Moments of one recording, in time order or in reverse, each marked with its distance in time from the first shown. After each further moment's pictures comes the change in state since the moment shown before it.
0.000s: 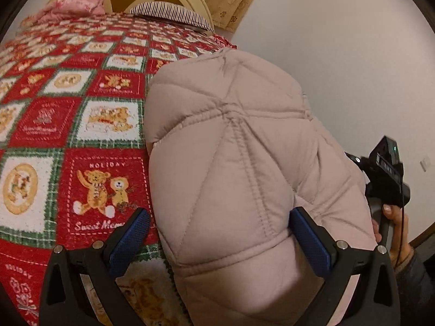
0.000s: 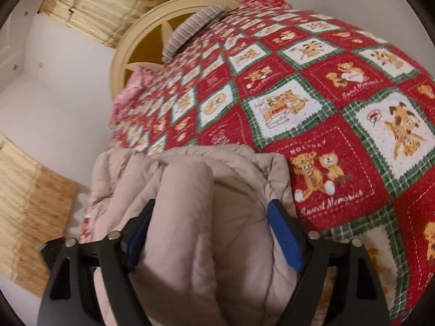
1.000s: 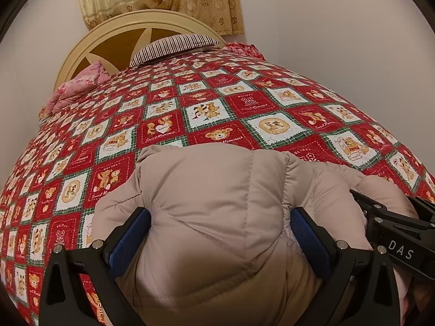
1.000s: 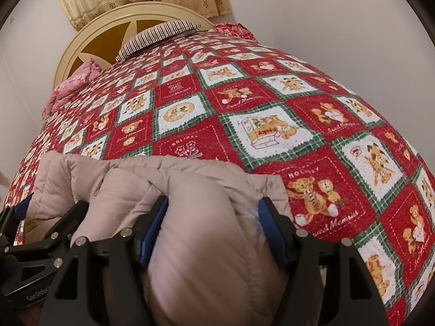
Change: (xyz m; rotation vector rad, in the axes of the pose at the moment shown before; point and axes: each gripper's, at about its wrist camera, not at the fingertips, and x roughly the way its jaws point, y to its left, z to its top) left arm 0.093 -0.098 0.072 0.340 -0.058 0.457; right arm 0.056 0.048 -0.004 -0.149 -0.138 -0.510
